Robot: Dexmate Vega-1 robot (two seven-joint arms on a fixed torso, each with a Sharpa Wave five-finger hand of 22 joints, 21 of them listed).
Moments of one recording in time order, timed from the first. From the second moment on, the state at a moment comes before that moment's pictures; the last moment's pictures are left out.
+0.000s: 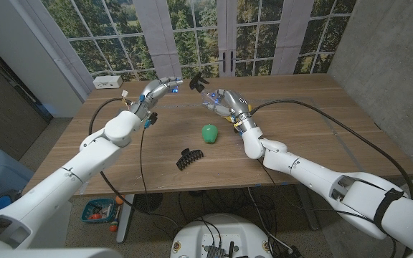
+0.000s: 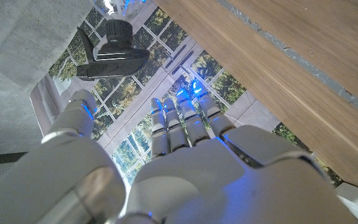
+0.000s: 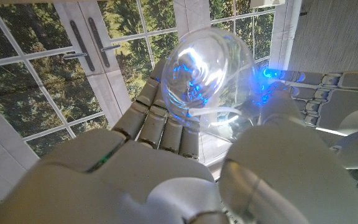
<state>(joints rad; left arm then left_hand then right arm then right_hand) 0.90 0.77 0.35 -1.75 -0.33 -0.08 0.14 0.42 -0.10 0.53 -0.15 0.19 0.42 0.03 0.34 0.20 0.41 -0.05 0.25 0.20 0.46 -0.05 0.29 0.21 0.23 0.03 0.63 0.18 -0.51 -0.34 -0.93 -1.07 -0.54 0.25 -0.79 0.77 -0.04 0.32 -0.13 0.24 0.78 0.09 0.53 0.28 0.88 -0.02 0.76 0.80 0.78 -0.08 0.62 0.77 0.60 -0.06 0.53 0.31</state>
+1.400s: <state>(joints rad) 0.72 0.85 0.45 -1.72 -0.26 -0.03 -0.13 0.71 -0.15 0.33 -0.14 0.34 0.33 -0.06 0.22 0.19 0.36 -0.13 0.21 0.19 0.39 -0.04 0.22 0.19 0.33 -0.01 0.61 0.19 -0.45 -0.32 -1.00 -0.97 -0.64 0.28 -0.92 0.79 -0.06 0.31 -0.12 0.27 0.77 0.08 0.54 0.28 0.87 -0.03 0.76 0.83 0.80 -0.09 0.57 0.84 0.58 -0.06 0.59 0.31</state>
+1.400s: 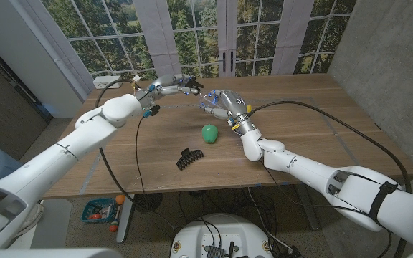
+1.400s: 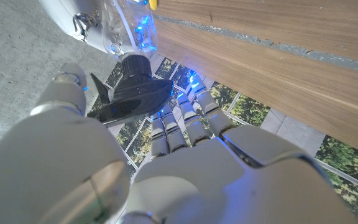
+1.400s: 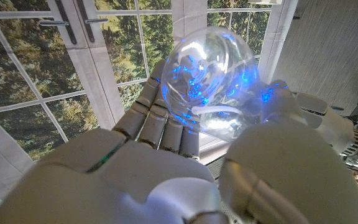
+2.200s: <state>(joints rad) 0.69 0.82 0.44 -1.67 -0.37 -0.03 -0.21 0.59 0.11 0.33 0.00 0.38 0.73 0.11 0.23 0.19 0.97 -0.05 0.31 0.18 1.02 -0.13 0.31 0.17 0.79 -0.08 0.84 0.20 -0.43 -0.31 -1.03 -0.92 -0.65 0.28 -0.99 0.79 -0.06 0.29 -0.11 0.27 0.76 0.07 0.53 0.25 0.87 -0.03 0.72 0.81 0.80 -0.09 0.53 0.87 0.56 -0.05 0.62 0.30</state>
